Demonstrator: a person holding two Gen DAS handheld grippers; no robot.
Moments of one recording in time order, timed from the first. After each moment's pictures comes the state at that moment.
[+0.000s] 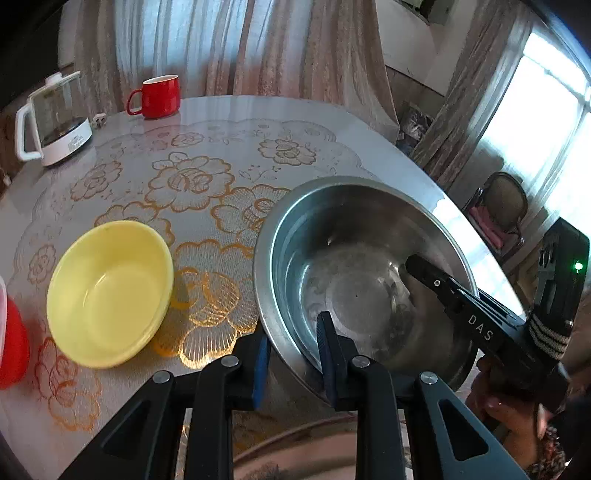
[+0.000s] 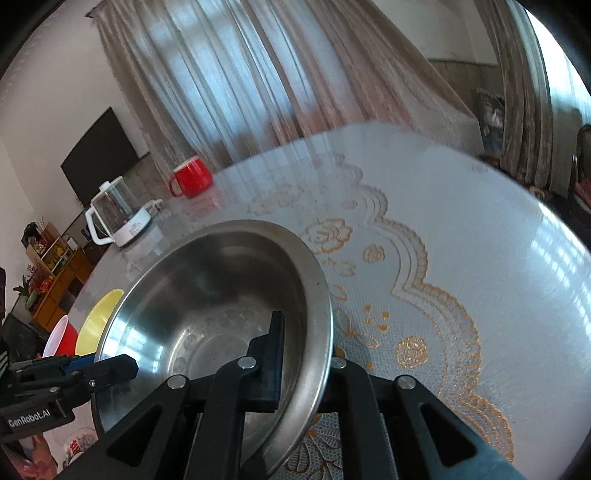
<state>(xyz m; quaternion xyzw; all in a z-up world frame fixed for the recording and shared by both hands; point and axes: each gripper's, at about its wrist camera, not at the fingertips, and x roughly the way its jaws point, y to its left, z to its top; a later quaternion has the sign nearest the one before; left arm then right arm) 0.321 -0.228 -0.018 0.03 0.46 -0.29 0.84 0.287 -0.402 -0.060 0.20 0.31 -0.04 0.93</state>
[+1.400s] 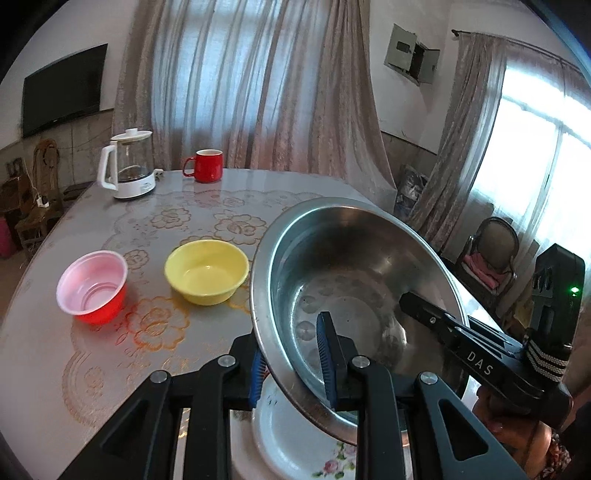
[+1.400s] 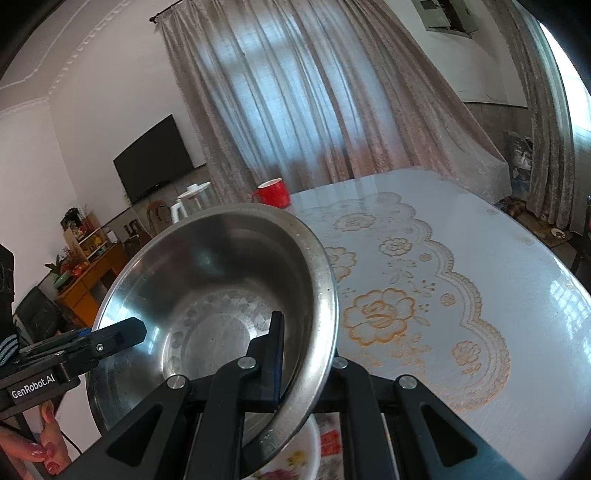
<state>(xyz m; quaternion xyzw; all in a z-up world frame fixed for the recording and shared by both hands) 0.187 -0.114 0.055 -0.01 0.33 -0.27 0.91 0.172 -0.305 0.007 0.17 0.25 0.03 0.95</state>
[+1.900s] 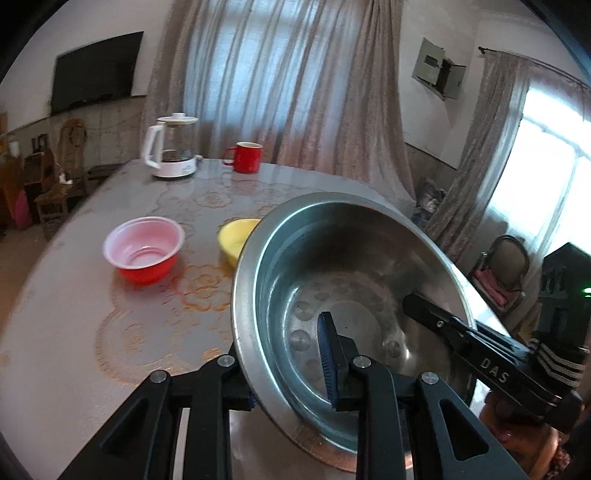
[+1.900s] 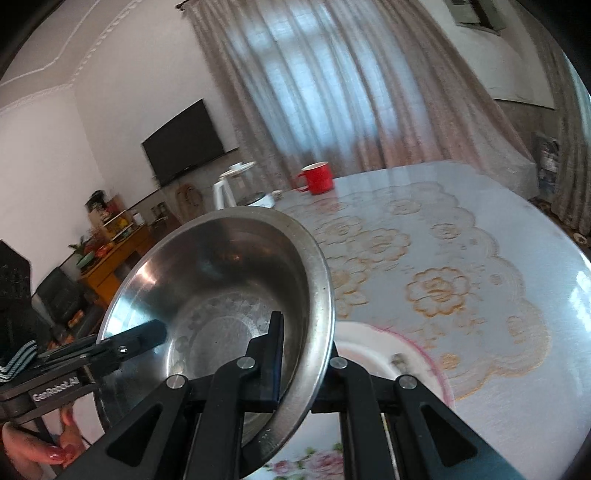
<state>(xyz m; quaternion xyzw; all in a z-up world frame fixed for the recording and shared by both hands) 0.160 -0.048 0.040 -0.04 0.34 -0.22 0.91 0.160 -0.238 0.011 0.15 0.26 0.09 0.95</state>
